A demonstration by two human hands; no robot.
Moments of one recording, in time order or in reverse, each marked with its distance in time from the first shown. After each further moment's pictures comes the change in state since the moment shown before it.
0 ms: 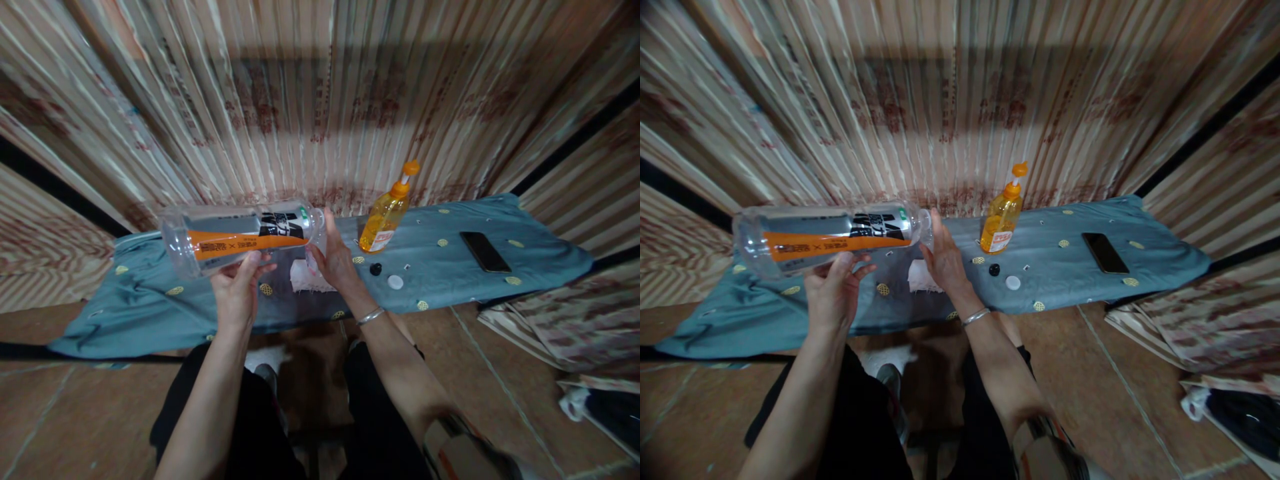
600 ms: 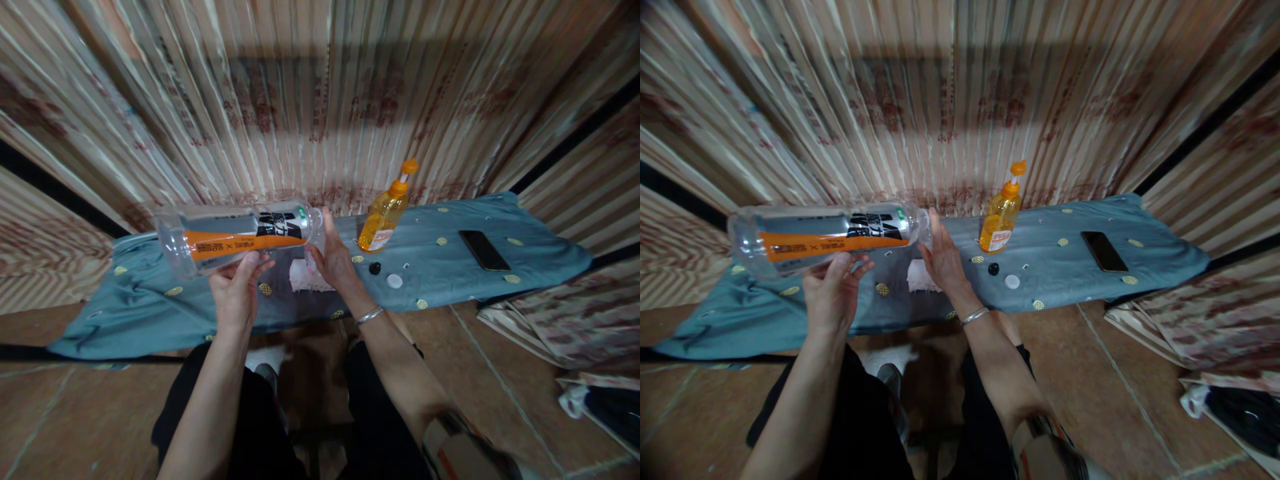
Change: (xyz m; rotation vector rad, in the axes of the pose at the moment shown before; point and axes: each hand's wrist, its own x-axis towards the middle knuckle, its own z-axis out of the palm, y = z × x) left_hand -0.002 0.001 0.004 -0.064 0.029 -0.014; right_hand -0.001 0.001 0.003 -0.046 0.049 -0.018
